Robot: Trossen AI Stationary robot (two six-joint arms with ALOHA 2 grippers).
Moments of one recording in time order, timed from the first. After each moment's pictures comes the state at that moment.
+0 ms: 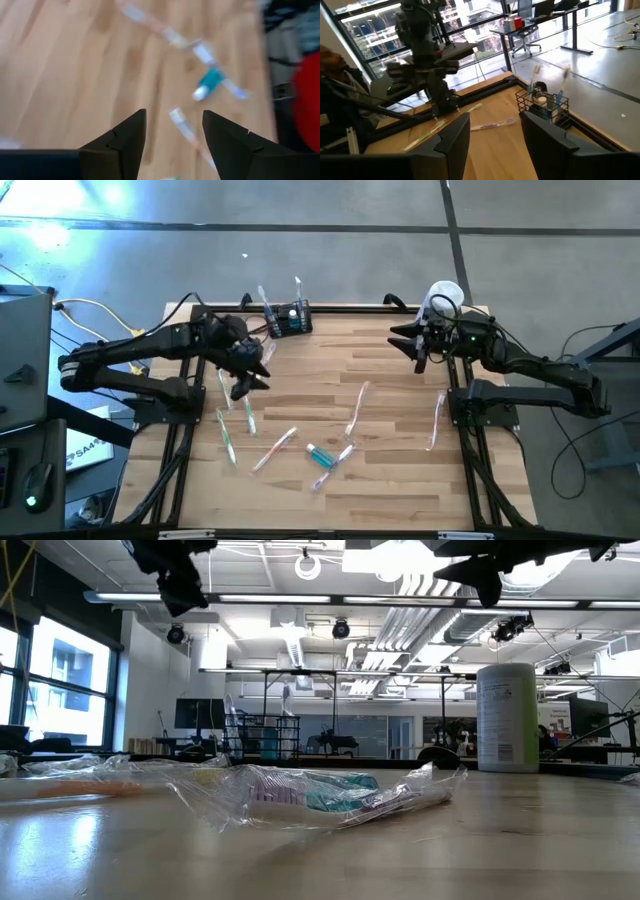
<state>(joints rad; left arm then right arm) 0.25 1.00 1.01 -0.78 0.33 -0.13 -0.38 0.73 0.69 -0.05 -0.14 0.27</state>
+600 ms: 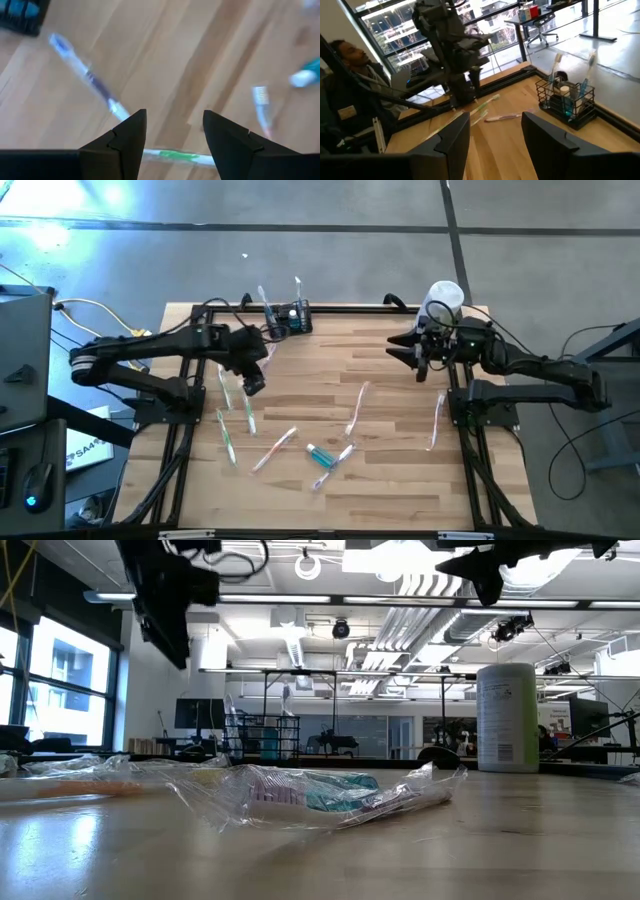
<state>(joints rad) 0.25 1.15 1.01 -0.95 0.01 -0.30 -0.29 0.73 0.69 -0.07 -0.13 0.32</state>
